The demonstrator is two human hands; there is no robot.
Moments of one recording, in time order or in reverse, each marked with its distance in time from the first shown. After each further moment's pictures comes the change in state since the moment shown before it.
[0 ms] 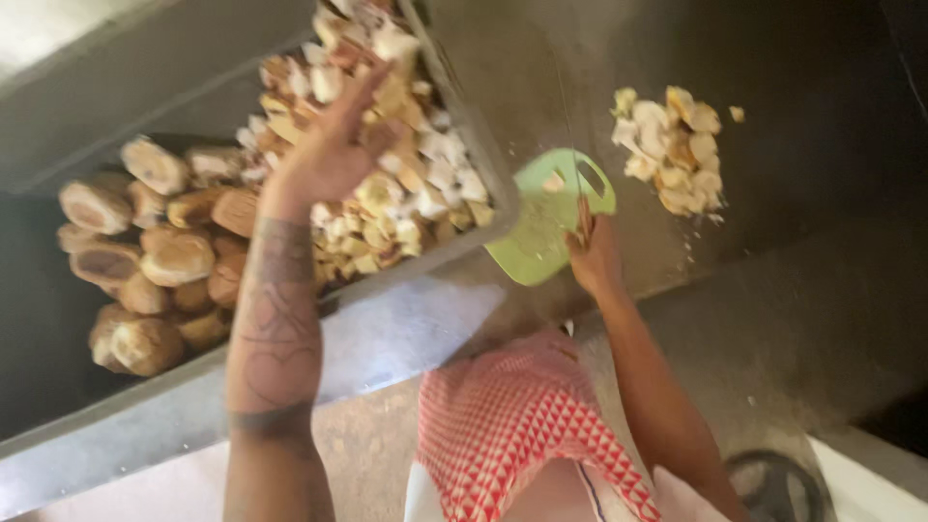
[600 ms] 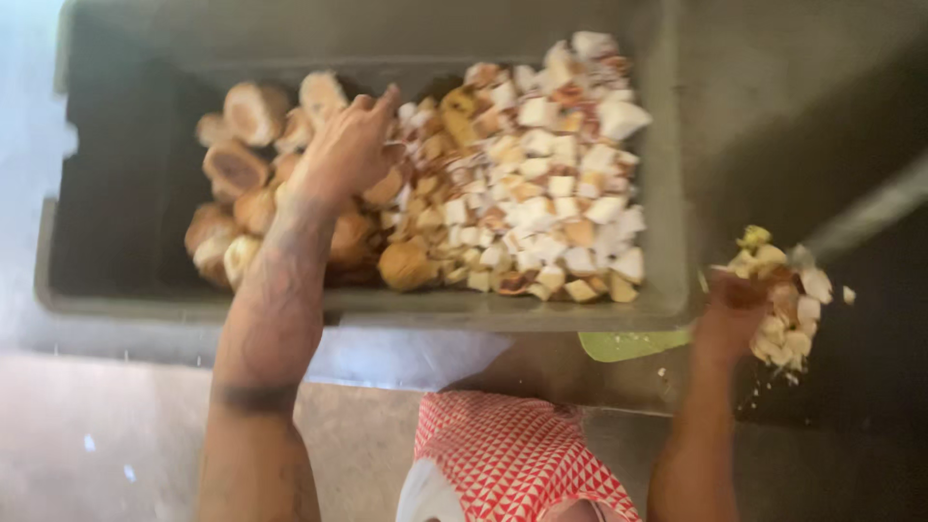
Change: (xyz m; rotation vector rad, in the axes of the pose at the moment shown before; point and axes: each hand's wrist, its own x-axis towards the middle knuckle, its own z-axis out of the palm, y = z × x) left_hand -0.106 -0.135 -0.104 0.326 0.270 -0.205; right_hand 0.062 -0.062 -0.021 0.141 0.612 -0.525
